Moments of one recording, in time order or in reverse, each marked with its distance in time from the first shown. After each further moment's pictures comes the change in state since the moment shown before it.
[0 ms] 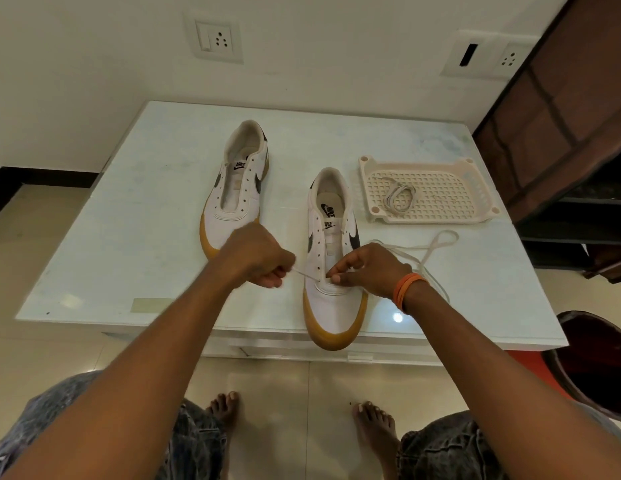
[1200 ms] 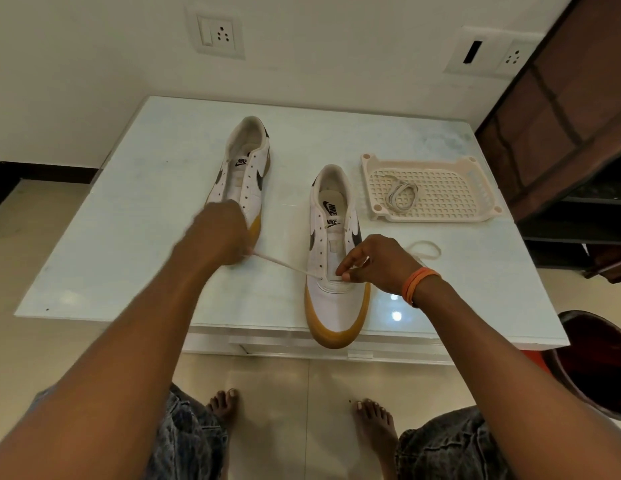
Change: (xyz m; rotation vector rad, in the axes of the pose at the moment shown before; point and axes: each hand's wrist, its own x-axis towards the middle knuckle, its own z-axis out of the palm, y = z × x) left_hand 0.030 -0.018 -0.043 0.577 0.185 0.095; right_hand -0.008 -0.010 -0.018 -0.130 0.043 -0.102
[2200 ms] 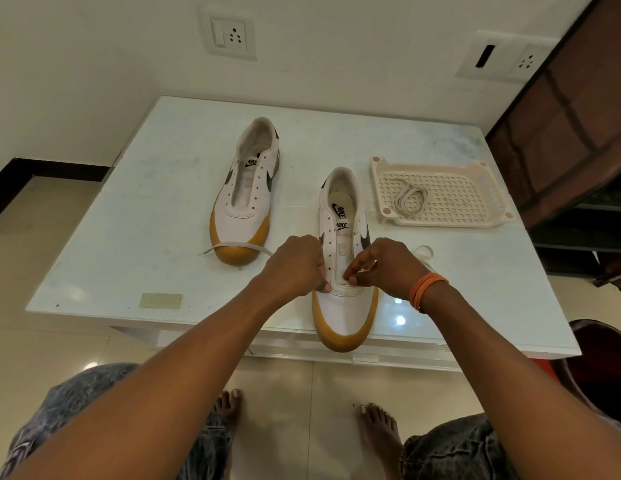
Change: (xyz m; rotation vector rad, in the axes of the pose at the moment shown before) left_hand -0.031 0.064 0.054 -0.205 -0.189 0.320; right_hand -0.003 -0.005 0.001 0.010 0.033 -0.014
